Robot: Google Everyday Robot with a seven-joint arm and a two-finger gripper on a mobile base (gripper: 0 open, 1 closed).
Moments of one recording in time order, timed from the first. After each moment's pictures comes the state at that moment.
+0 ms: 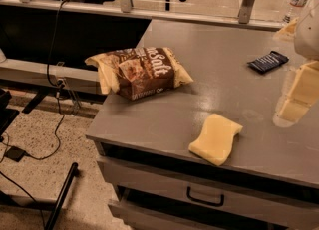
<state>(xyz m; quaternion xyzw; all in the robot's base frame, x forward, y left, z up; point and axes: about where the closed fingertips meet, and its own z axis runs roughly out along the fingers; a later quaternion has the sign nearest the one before) 0.438 -0.216 0.978 -0.60 0.78 -0.04 0.16</state>
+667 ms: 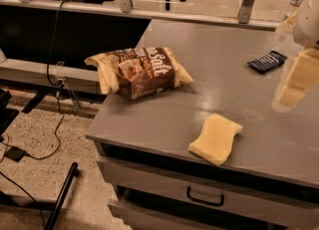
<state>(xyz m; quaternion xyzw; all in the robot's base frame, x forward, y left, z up) 0.465 -0.228 0.978 -0.59 0.79 -0.04 0.16</state>
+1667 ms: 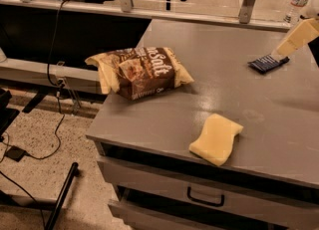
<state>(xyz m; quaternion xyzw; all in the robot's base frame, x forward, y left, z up) 0.639 -0.343 0.953 -0.43 0.85 0.00 0.29</state>
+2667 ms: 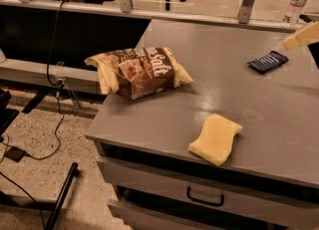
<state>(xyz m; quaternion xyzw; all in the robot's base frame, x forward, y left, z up) 0.687 -0.402 0.950 -0.33 0.84 -0.01 0.43</state>
